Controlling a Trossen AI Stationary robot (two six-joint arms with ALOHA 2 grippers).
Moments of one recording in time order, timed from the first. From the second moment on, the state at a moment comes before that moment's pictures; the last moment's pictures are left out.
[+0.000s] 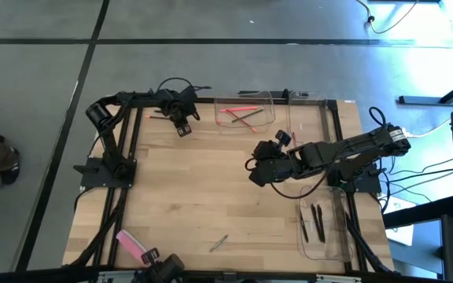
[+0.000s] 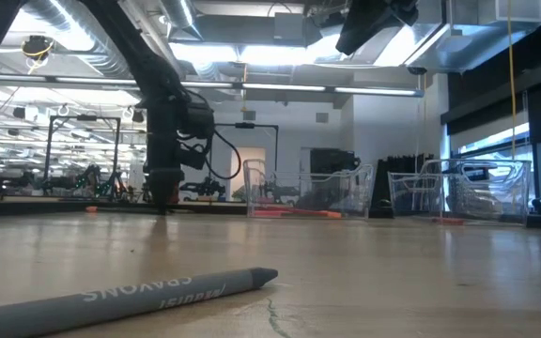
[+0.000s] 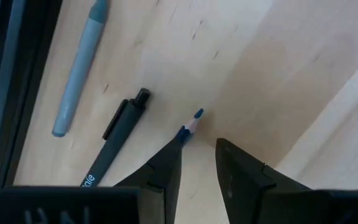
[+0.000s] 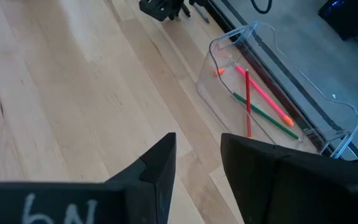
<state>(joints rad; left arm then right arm) 0.78 1.81 1.05 -0.64 -0.18 0.27 0.27 1.52 1.38 -0.88 0.71 0.54</state>
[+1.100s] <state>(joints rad) 0.79 1.81 1.06 -0.70 -0.14 0.27 0.23 1.52 1.38 -0.88 0.71 0.51</state>
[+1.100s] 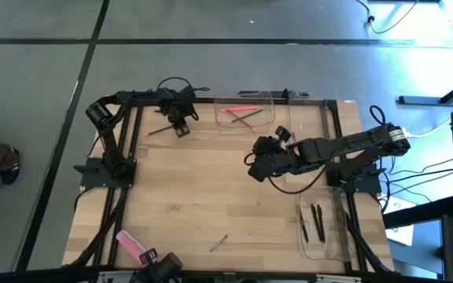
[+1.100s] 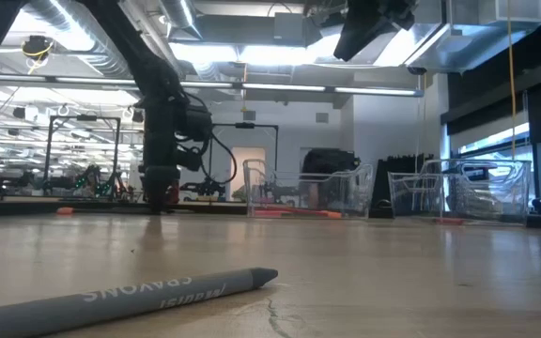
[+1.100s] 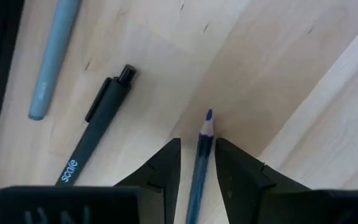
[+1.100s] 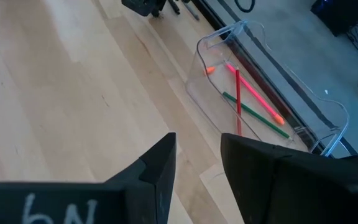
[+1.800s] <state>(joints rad) 0.81 1.80 1.05 -0.70 -0.11 0.27 0.23 1.52 1.38 -0.88 0.70 0.51</state>
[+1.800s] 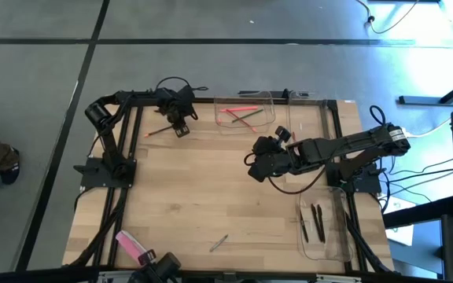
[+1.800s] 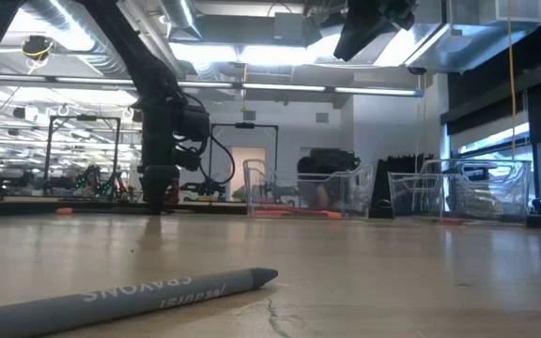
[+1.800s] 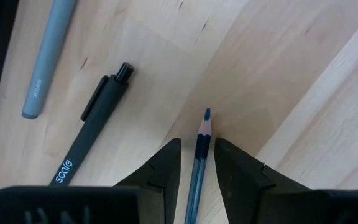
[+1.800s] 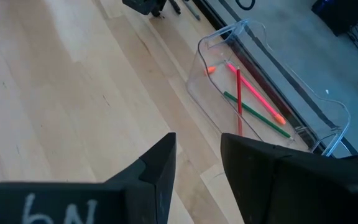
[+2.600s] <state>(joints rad) 0.79 1.81 1.04 -0.69 -0.11 0.25 0.23 1.52 1.38 -0.88 0.70 0.51</state>
